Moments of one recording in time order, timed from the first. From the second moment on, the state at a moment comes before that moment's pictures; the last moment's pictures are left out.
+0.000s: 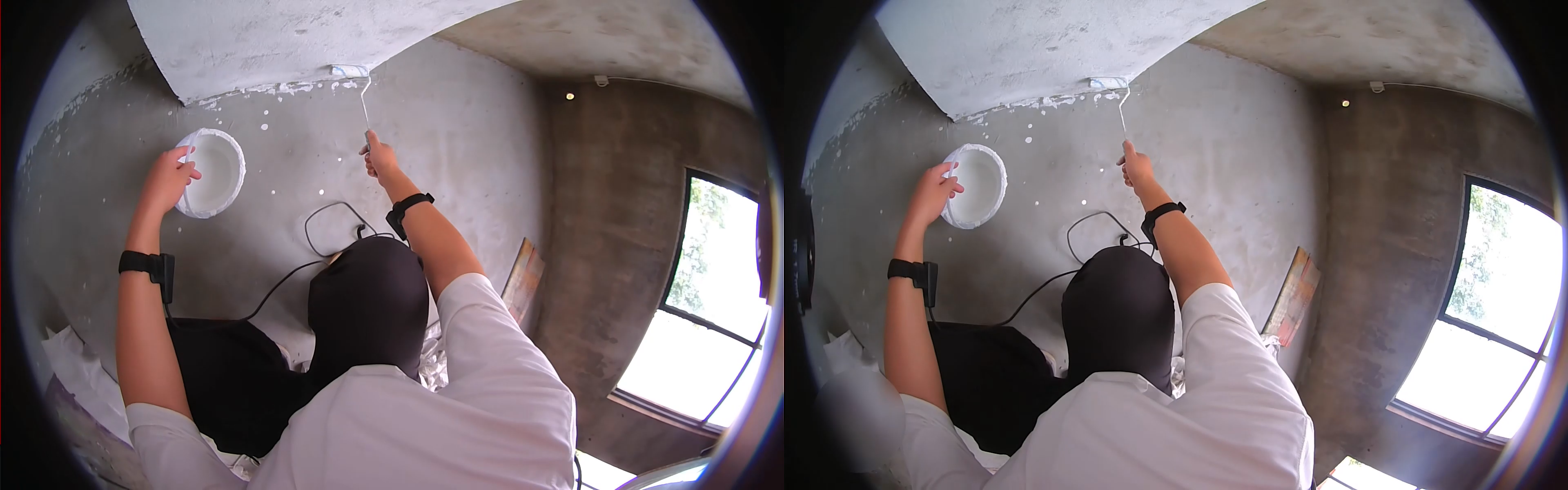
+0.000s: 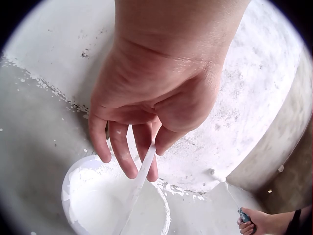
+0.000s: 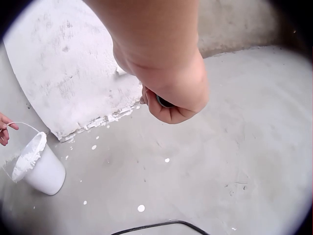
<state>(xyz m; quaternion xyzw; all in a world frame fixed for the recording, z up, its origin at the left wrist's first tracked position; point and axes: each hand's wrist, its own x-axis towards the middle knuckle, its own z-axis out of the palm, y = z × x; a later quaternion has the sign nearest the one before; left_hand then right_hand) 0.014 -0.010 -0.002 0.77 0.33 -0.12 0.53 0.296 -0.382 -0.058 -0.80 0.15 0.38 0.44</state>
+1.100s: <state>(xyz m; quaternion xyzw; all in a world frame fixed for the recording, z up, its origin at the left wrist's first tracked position) 0.018 -0.009 -0.002 0.77 0.32 -0.10 0.54 0.309 -0.396 0.104 -0.75 0.17 0.40 0.49</state>
